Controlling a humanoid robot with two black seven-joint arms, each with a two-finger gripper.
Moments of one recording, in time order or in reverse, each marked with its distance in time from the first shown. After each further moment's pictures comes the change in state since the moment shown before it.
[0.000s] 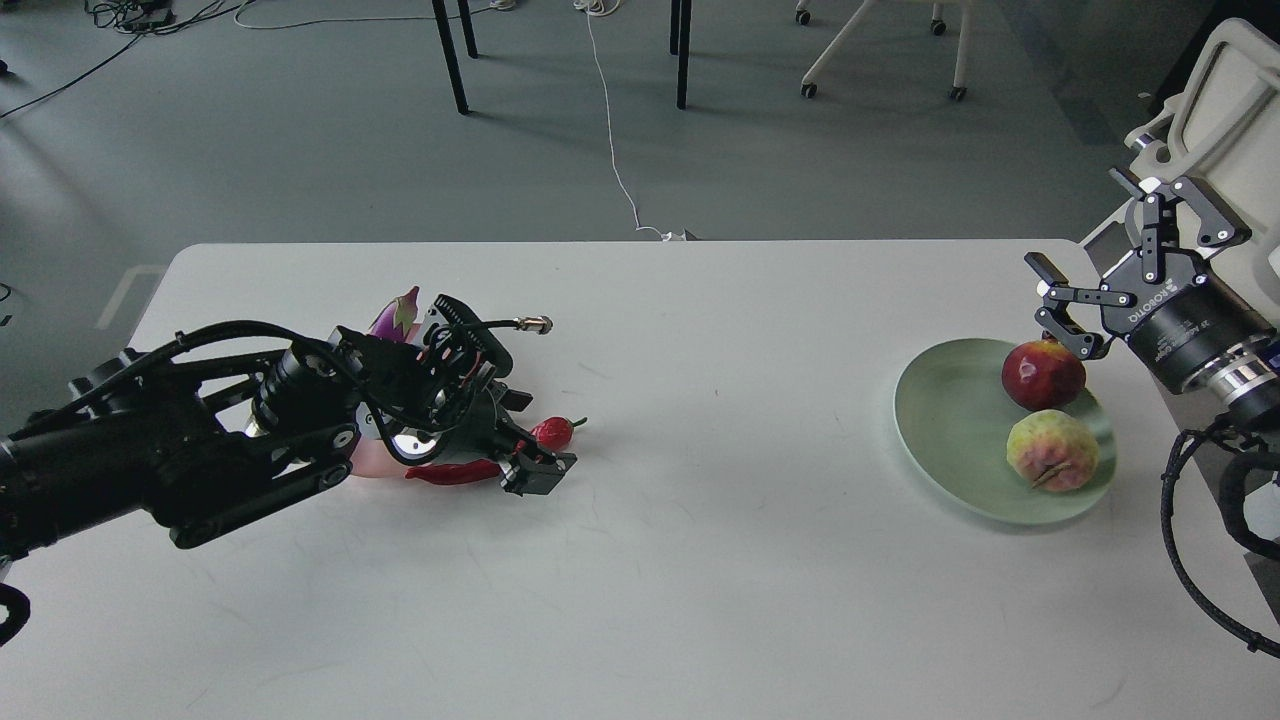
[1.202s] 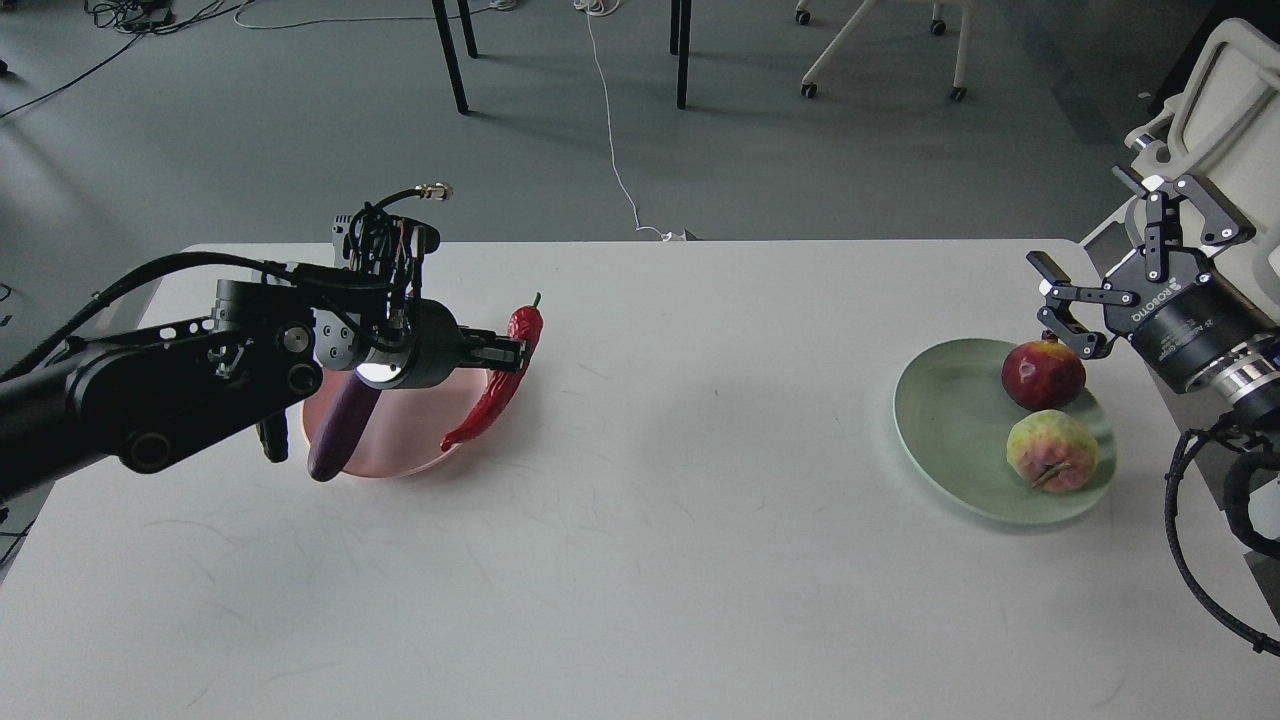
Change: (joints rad) left arm -0.050 0.099 -0.124 -0.017 -0.650 -0.043 0.398; right arm 0.000 -0.011 0.000 0.013 0.000 0.000 0.000
